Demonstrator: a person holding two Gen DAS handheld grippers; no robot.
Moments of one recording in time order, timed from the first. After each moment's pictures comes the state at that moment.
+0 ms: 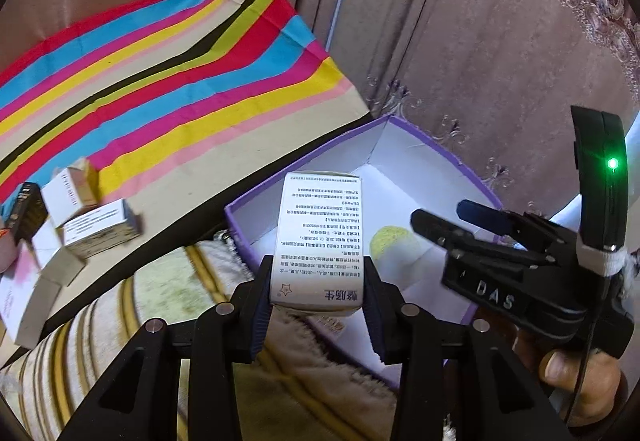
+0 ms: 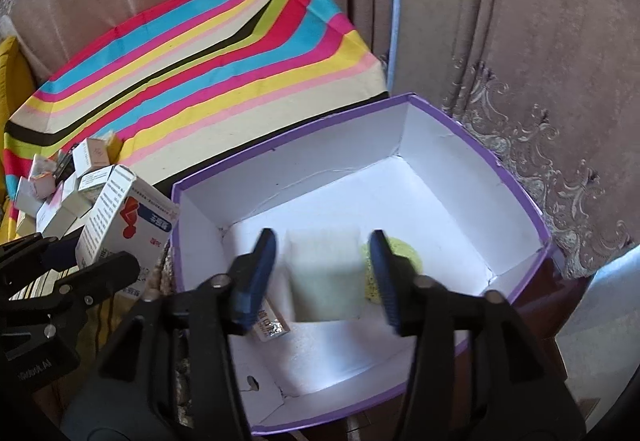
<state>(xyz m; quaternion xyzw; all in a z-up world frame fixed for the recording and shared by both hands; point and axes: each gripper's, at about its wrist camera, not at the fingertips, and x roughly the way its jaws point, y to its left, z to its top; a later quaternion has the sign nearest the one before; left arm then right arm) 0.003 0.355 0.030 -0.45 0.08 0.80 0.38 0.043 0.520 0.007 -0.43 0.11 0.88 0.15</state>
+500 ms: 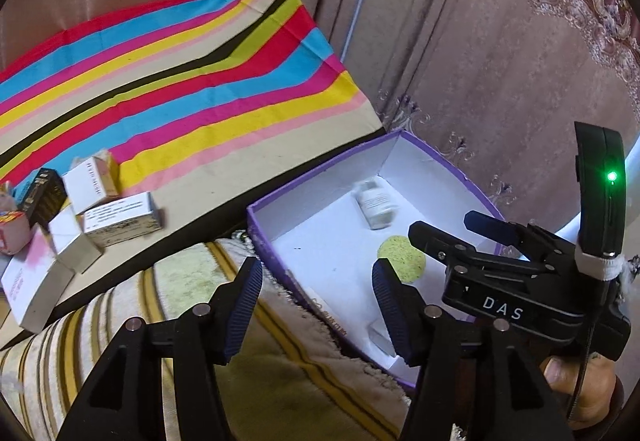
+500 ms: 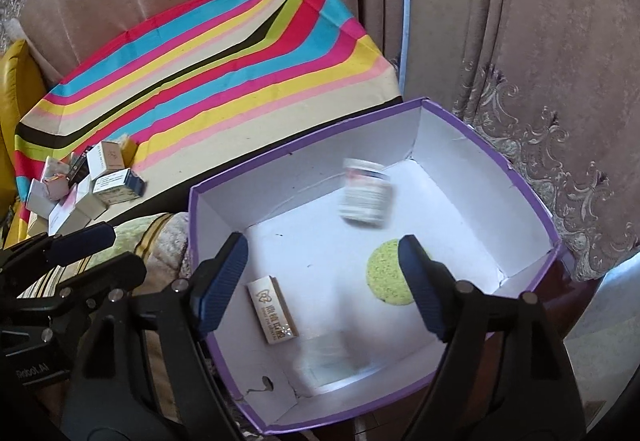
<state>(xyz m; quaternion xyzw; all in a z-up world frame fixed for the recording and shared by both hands) 0.002 0.330 0.037 -0.44 0.06 0.82 0.36 0.043 0.510 0.013 -0.42 0.11 0.89 0.13</state>
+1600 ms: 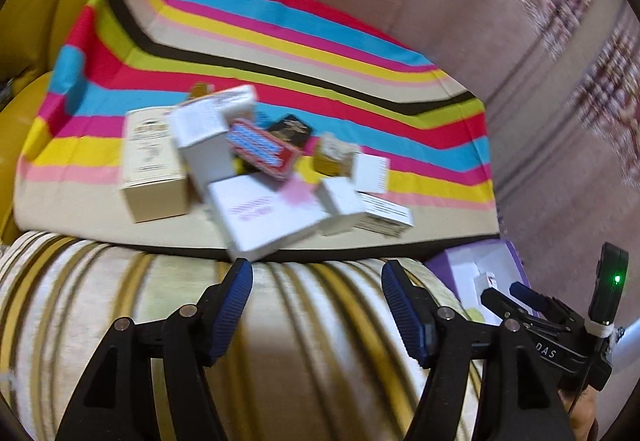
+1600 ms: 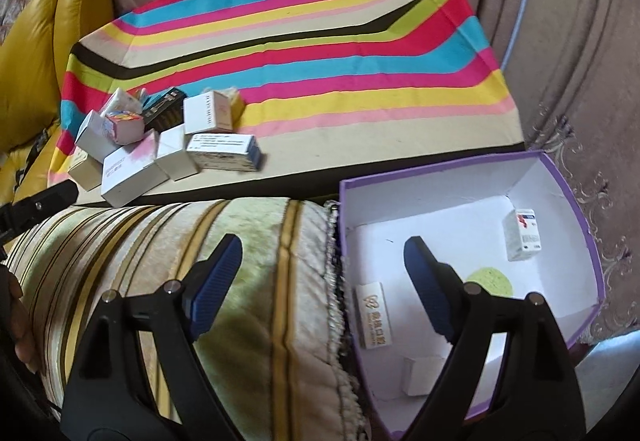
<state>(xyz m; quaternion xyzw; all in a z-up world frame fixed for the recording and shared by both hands) -0.042 0.102 0.028 -0.44 -0.15 0.87 0.17 -0.007 0.386 0.020 -0.45 0.02 0.89 0.02</state>
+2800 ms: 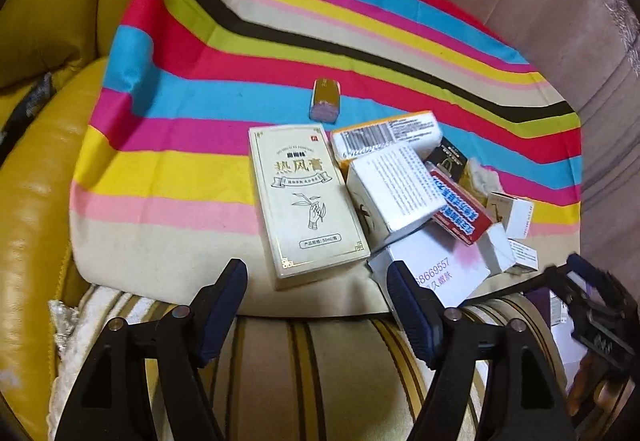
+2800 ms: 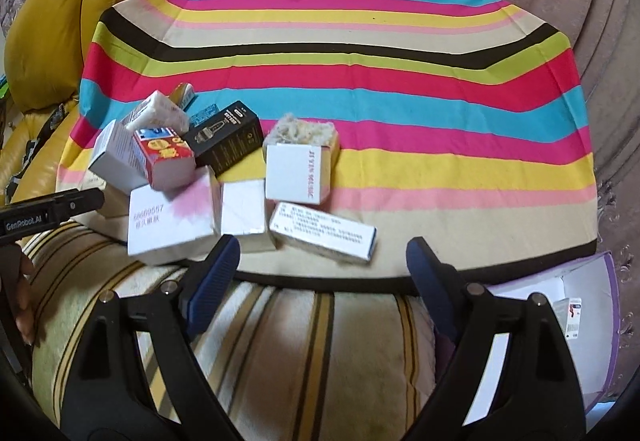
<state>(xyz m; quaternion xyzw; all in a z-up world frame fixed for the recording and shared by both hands) -0.116 0.029 0.000 -0.50 -0.10 0.86 0.06 -0.109 0.297 0.013 -0.46 -0.03 0.89 -0.06</state>
